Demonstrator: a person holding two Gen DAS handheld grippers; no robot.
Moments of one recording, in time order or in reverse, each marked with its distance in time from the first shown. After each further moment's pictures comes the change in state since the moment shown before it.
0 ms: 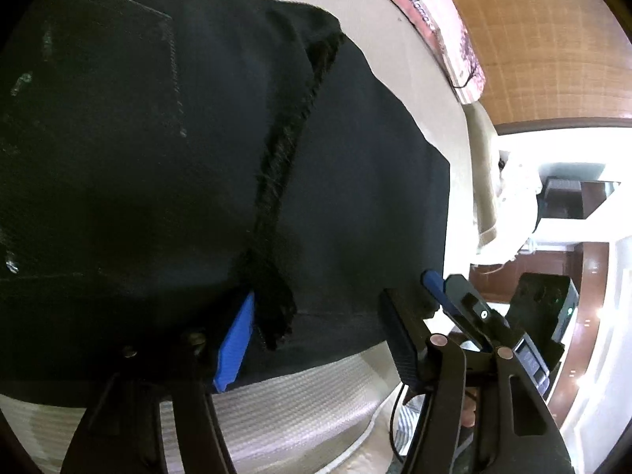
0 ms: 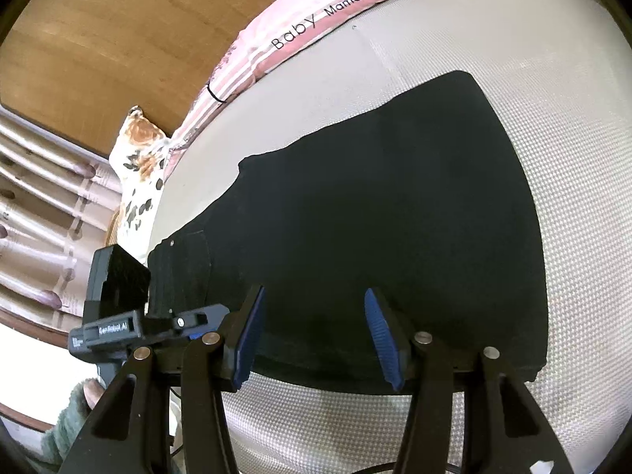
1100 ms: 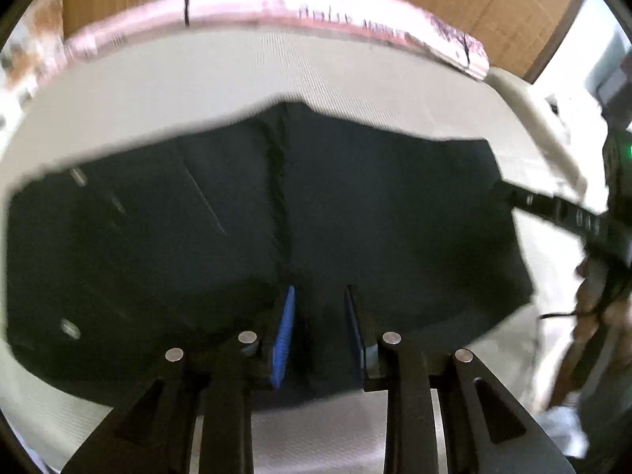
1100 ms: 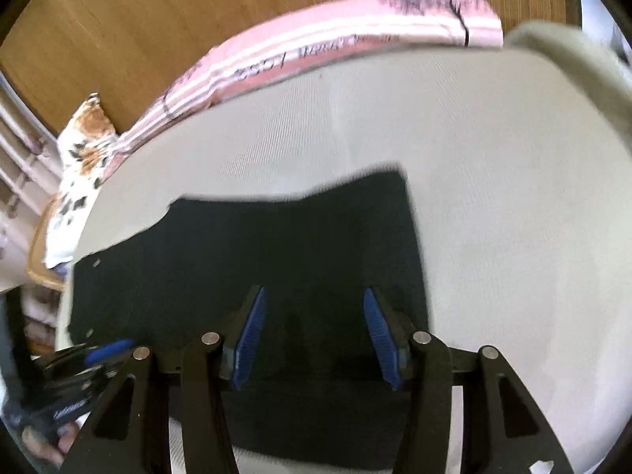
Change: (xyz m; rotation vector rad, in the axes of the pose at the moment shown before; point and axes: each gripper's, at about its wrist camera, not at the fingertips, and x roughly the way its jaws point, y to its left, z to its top) left arm -0.014 -0.058 -0.040 0.423 -0.313 0.522; right arm -0.001 0.002 0.055 -0.181 -0.117 -0.324
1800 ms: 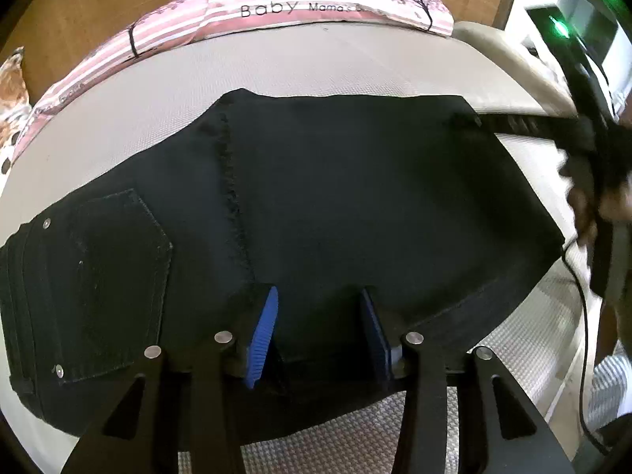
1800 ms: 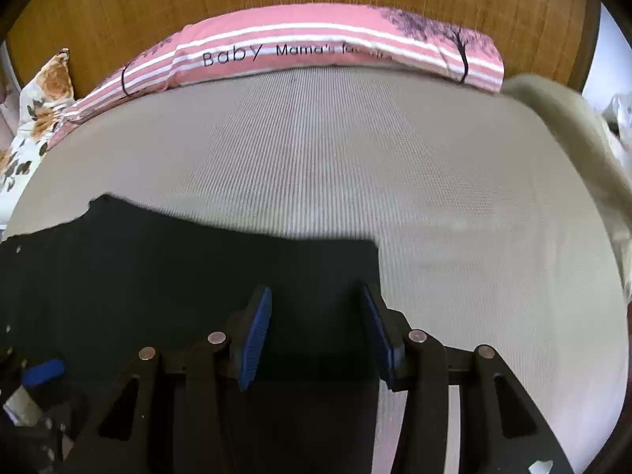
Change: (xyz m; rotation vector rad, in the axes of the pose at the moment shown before) left arm 0.042 -0.026 -0.012 0.188 0.016 0.022; right arm 0.036 -0.002 0.011 -0.138 0.001 -0.207
